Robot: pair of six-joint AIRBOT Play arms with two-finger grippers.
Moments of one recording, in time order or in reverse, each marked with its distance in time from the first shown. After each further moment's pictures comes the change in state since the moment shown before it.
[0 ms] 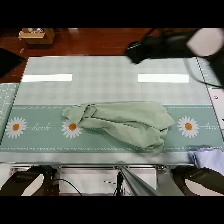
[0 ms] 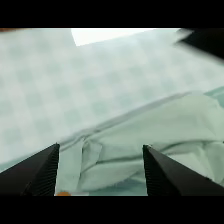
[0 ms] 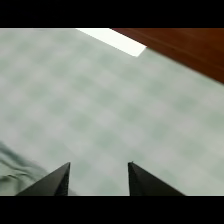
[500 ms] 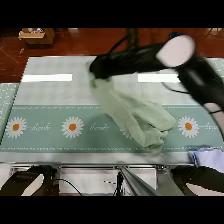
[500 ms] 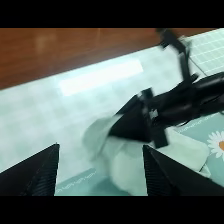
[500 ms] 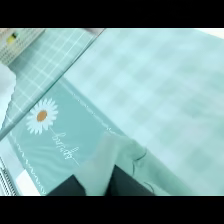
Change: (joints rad) left arm 0.000 0.000 0.247 -0.092 0.007 -0.003; right arm 0.275 -0.133 -0.001 0.402 -0.119 -0.019
